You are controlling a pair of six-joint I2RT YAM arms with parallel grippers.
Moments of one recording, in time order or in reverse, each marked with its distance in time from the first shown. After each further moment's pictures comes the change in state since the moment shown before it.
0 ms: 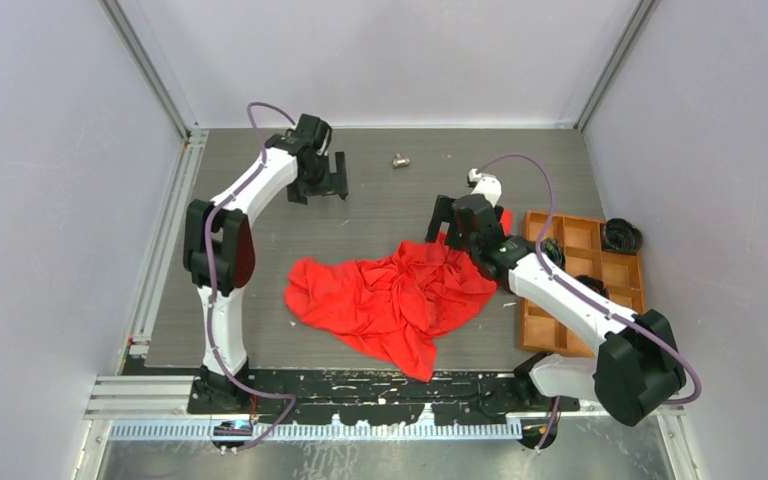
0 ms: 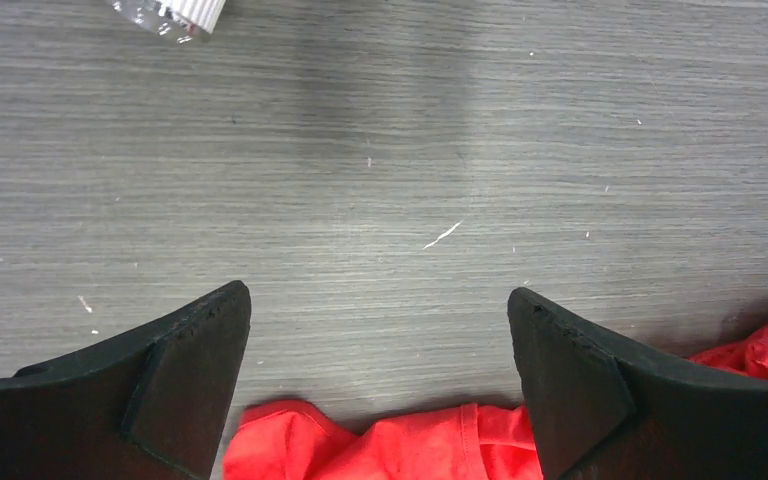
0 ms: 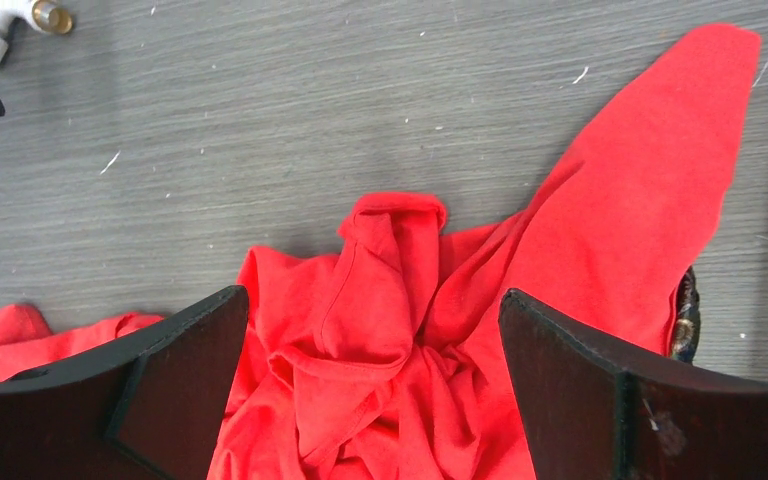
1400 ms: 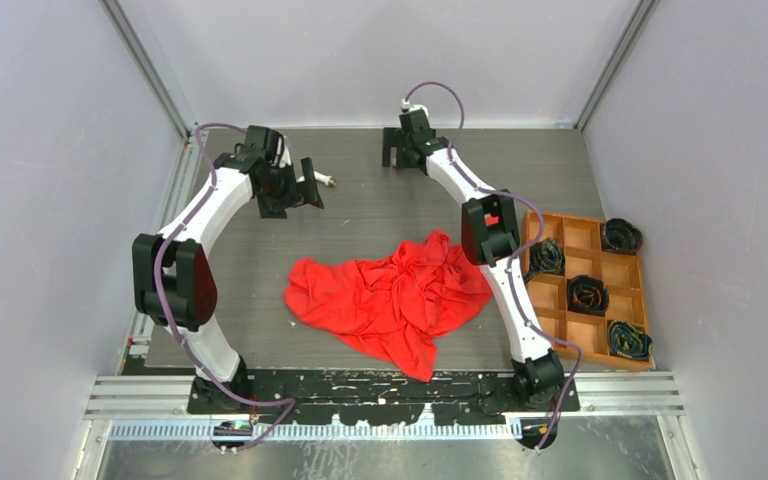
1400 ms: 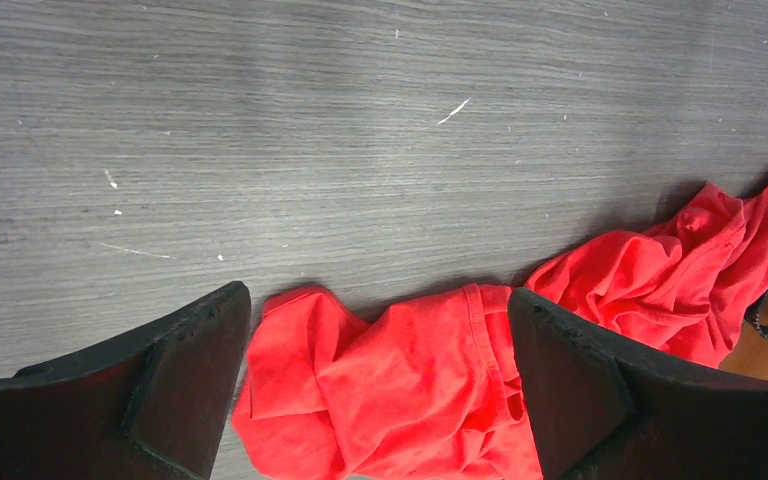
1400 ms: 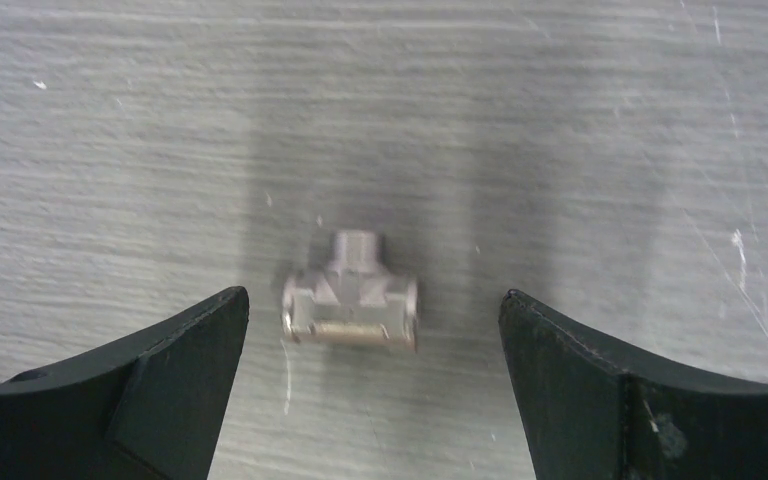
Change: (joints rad) left arm 0.155 -0.312 -0.321 0.058 0.231 0.010; right arm -0.151 1.412 1.561 -0.245 -0.216 -0.264
